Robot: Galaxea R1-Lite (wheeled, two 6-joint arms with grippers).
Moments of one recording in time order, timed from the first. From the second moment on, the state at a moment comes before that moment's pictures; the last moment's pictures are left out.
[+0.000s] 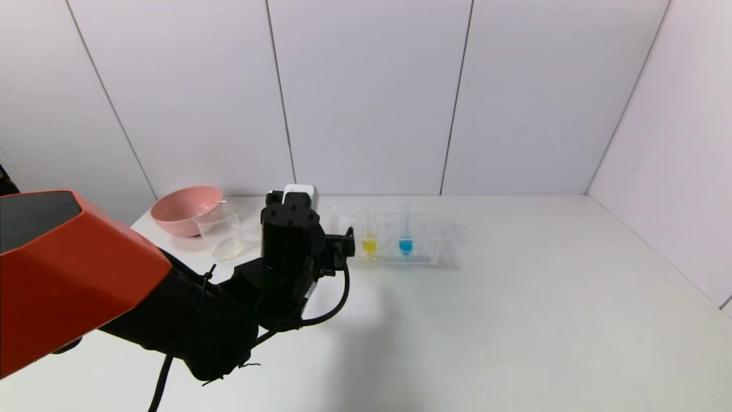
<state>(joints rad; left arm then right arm) -0.67 2.00 -0.84 -0.96 0.54 -0.18 0.00 0.00 0.00 0.00 -0.04 0.09</state>
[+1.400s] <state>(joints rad) -0.63 2.19 -1.03 -1.04 0.53 -0.12 0.00 0.00 0.00 -0.01 -0.04 0.09</state>
